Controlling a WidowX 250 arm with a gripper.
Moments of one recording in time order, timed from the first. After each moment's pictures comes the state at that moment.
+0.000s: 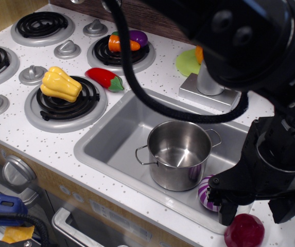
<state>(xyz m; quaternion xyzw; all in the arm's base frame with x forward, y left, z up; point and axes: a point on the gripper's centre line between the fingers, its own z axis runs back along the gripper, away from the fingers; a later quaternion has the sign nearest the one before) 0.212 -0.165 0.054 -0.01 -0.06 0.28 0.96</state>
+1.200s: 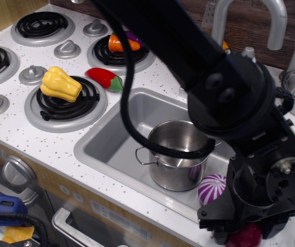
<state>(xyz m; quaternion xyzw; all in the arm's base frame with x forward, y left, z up) 0.217 -0.165 0.005 -0.06 -0.09 0.30 0.95</state>
